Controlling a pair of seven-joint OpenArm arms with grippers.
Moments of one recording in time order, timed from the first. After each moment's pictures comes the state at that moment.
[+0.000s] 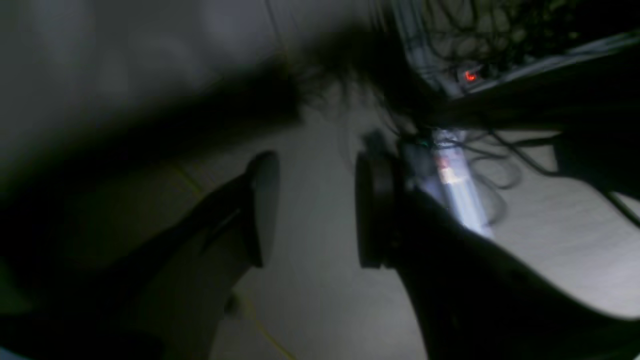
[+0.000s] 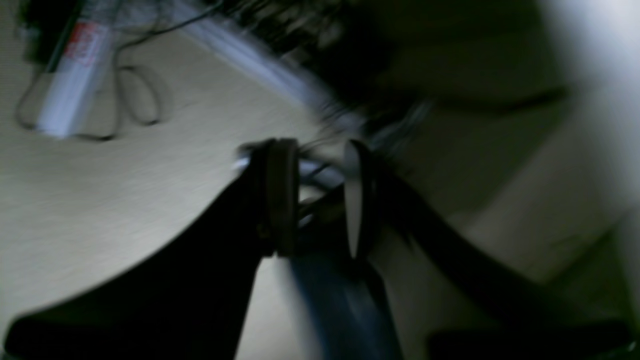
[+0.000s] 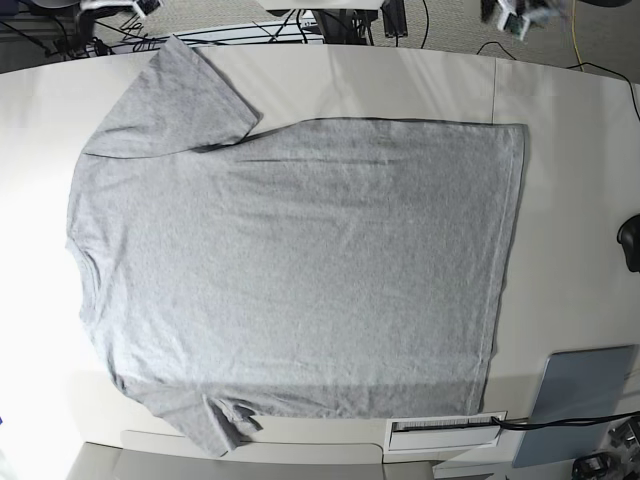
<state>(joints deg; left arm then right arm) 58.1 -10.9 -19.4 108.5 5.9 -25.8 13.8 -65.9 42.4 -9.8 106.0 -7.4 -16.3 -19.2</state>
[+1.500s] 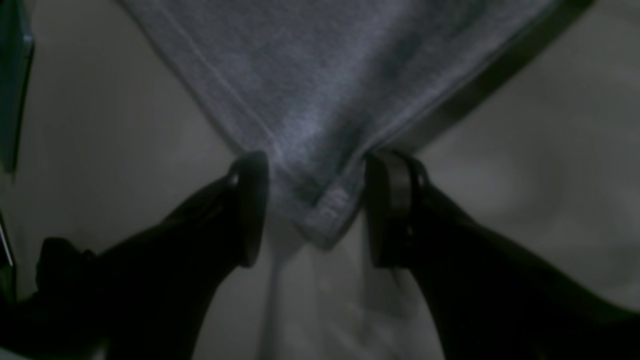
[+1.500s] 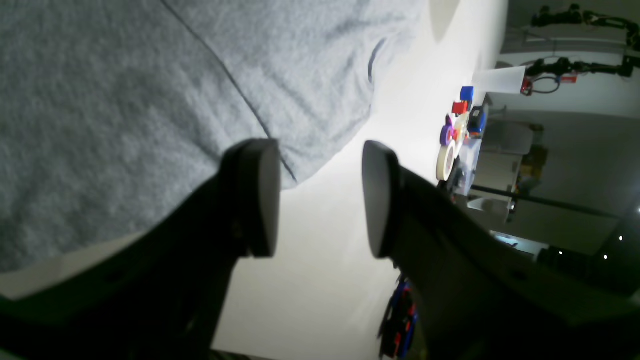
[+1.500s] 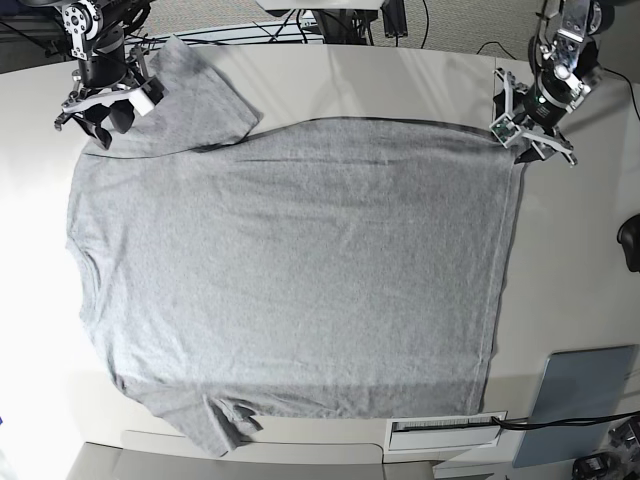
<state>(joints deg) 28.5 -31.3 -2.7 95.1 19.2 -27.6 9.5 -48.0 47.4 -10.1 121.1 -32.9 -12.2 -39.2</state>
